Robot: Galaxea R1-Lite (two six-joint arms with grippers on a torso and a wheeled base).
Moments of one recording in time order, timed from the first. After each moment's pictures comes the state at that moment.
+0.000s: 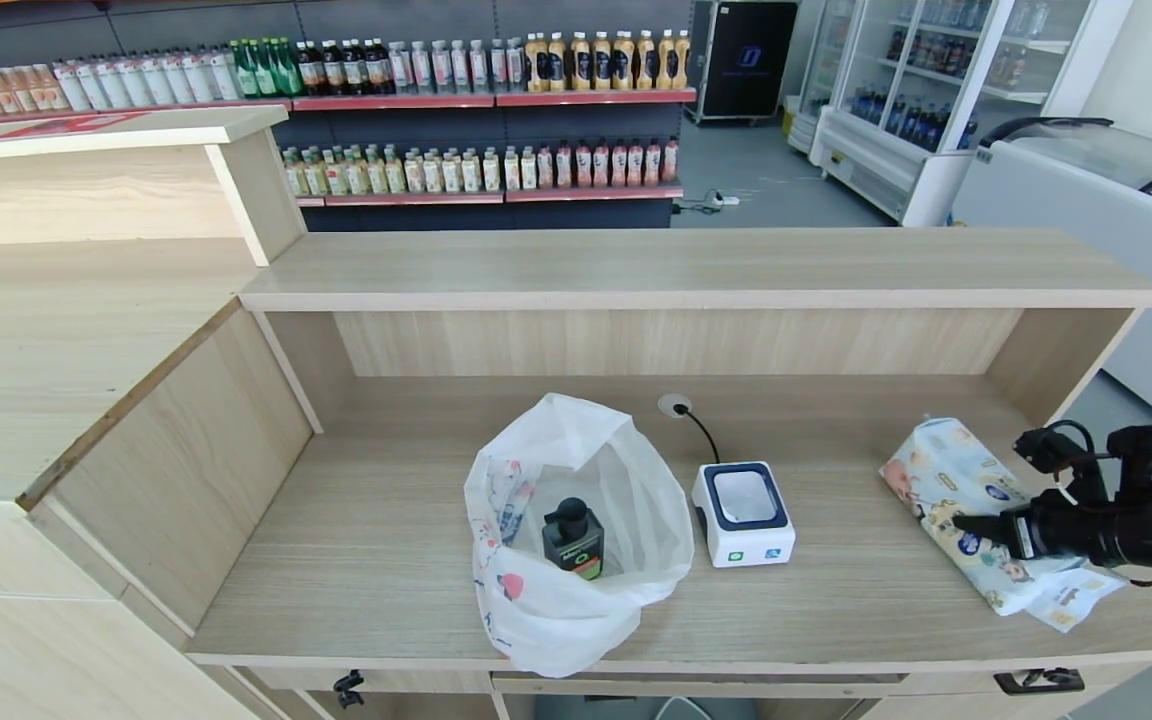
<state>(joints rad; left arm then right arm) -0.01 0.00 0.00 0.00 -0.04 0.00 -0.45 2.23 -0.95 -0.49 0.52 -0.54</state>
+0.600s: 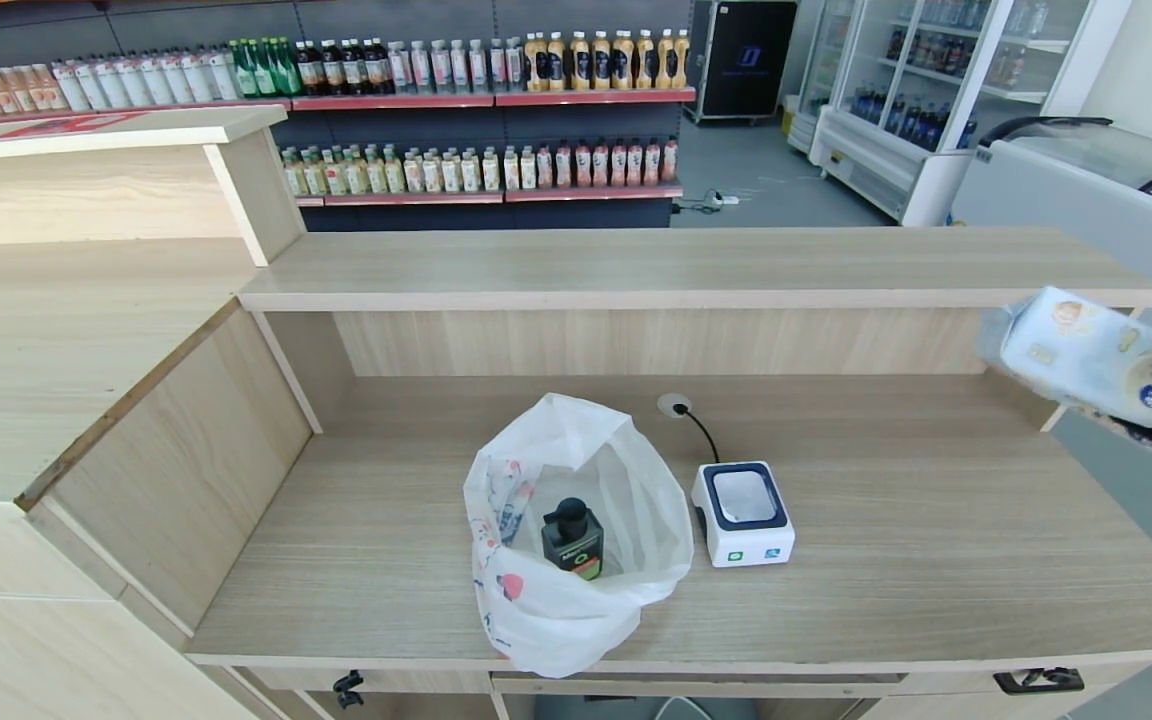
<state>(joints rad) -0.01 0.00 0.00 0.00 -0.04 0.00 -0.53 1.56 -0.74 -0.59 0.56 -1.29</state>
